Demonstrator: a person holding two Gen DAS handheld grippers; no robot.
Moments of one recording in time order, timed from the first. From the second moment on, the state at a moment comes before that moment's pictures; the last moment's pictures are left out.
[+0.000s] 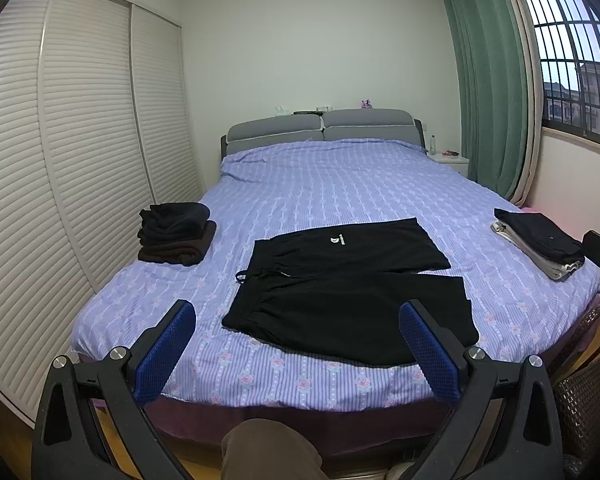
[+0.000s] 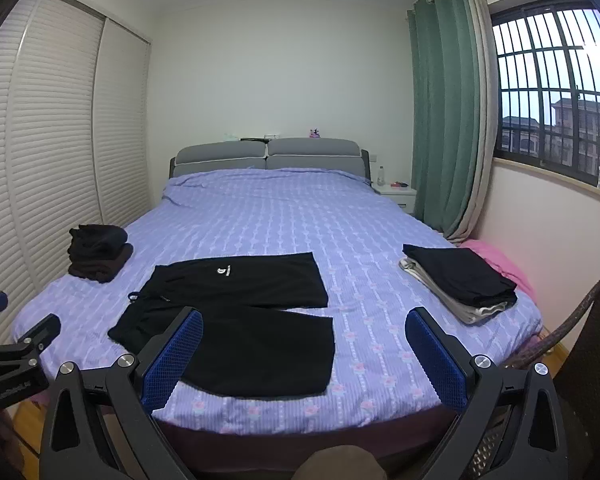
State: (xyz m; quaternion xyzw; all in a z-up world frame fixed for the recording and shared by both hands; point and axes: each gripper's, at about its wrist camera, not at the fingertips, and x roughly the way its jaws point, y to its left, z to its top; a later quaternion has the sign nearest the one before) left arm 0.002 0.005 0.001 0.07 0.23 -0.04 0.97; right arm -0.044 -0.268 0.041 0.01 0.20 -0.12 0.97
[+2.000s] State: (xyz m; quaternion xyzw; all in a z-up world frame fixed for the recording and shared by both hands) left arm 0.093 -0.005 -0.005 0.09 0.24 -0.05 0.96; right arm 0.032 -0.275 0.031 0.02 0.22 -0.11 0.97
